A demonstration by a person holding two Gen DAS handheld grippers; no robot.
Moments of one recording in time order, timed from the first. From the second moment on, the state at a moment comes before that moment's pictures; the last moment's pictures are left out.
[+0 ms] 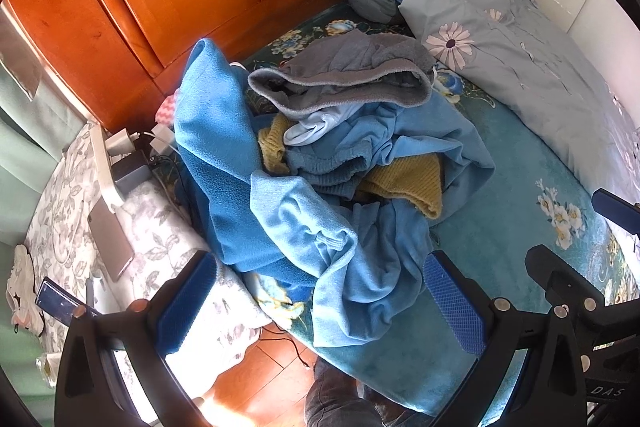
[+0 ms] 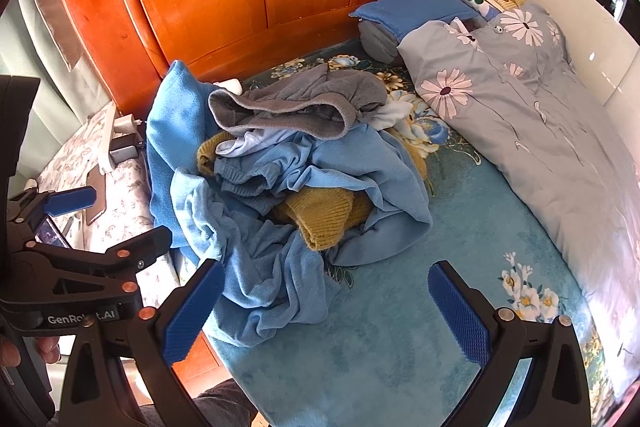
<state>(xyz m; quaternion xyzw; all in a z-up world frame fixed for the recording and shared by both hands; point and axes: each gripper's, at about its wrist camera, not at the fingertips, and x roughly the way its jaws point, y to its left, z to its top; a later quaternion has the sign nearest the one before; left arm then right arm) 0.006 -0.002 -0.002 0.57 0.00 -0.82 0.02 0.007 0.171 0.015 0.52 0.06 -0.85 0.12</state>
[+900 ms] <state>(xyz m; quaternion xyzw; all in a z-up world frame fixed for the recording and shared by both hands) 0.014 0.005 0.006 0.56 -0.01 -0.83 0.04 0.012 0.181 0.016 0.51 0.07 -0.85 0.13</state>
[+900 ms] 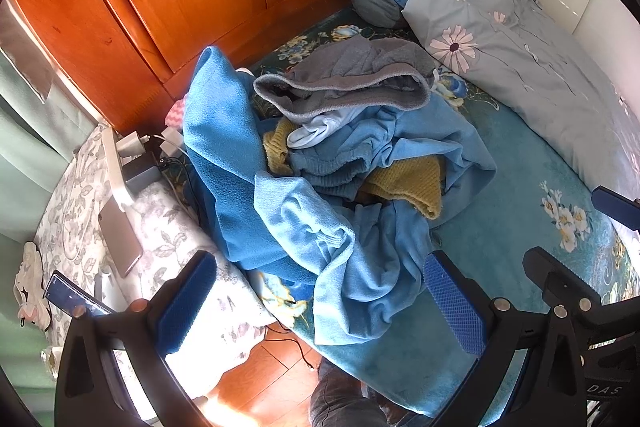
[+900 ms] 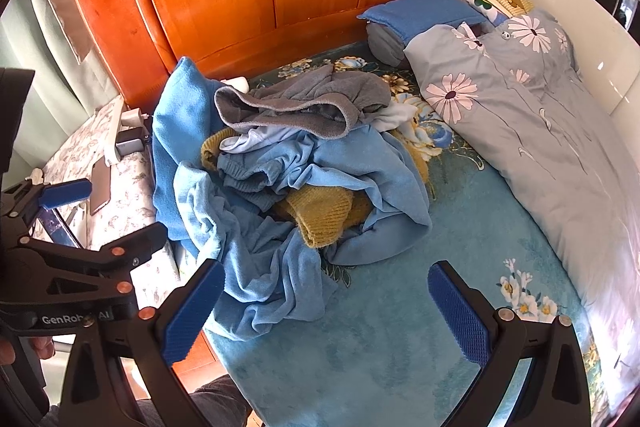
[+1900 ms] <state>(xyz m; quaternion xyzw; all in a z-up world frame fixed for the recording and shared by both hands) 0.013 0.005 0.022 0.54 -0.01 -0.84 0.05 0.018 0.204 0.026 0.50 0.04 -0.85 0.13</state>
